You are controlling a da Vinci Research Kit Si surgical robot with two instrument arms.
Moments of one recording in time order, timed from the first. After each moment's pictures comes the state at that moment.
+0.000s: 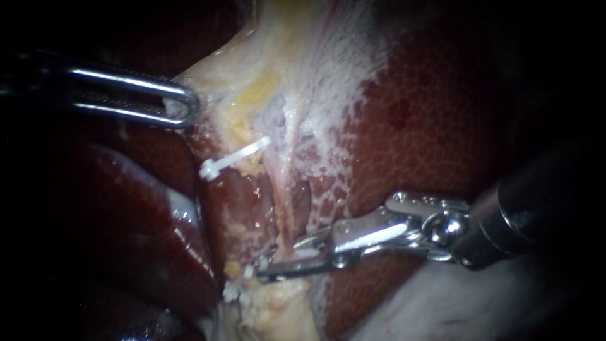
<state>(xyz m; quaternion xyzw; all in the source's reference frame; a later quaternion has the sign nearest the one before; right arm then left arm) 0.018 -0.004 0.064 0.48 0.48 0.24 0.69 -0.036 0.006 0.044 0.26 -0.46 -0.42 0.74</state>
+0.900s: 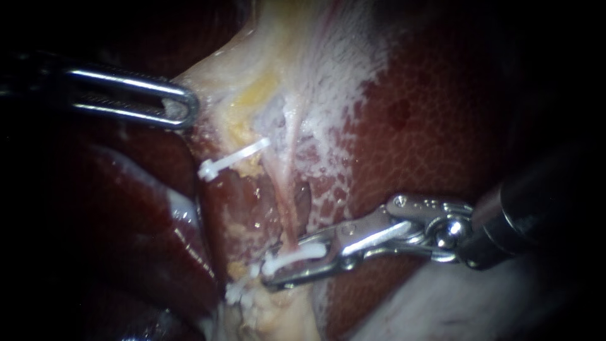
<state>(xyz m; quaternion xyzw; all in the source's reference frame) 0.019 -0.004 0.065 0.40 0.54 0.13 0.73 -0.036 0.006 0.044 0.26 -0.46 -0.42 0.74</state>
